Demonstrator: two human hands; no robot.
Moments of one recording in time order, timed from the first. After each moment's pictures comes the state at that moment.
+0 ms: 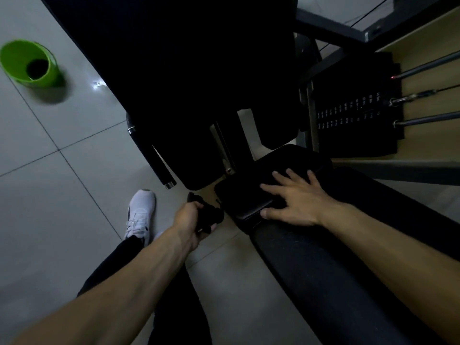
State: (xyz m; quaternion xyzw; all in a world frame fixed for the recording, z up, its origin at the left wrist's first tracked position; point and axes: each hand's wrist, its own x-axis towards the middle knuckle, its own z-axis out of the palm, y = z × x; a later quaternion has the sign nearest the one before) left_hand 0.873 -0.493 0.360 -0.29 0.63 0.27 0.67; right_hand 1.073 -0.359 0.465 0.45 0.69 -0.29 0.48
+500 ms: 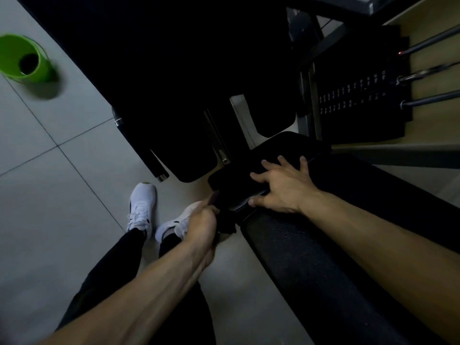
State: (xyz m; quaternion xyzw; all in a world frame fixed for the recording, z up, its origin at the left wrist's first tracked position) left_hand 0.922 -0.497 0.408 -0.21 0.65 0.28 0.67; right_hand 1.065 -0.359 0.450 0.47 0.71 -0.29 0.44
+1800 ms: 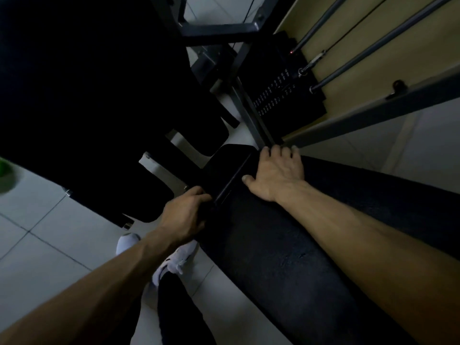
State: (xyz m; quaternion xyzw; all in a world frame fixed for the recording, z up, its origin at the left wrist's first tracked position) left_hand 0.931 -0.418 0.421 0.74 0.52 0.07 0.42; right_hand 1.142 -0.339 0.510 0.68 0.60 -0.11 0.41
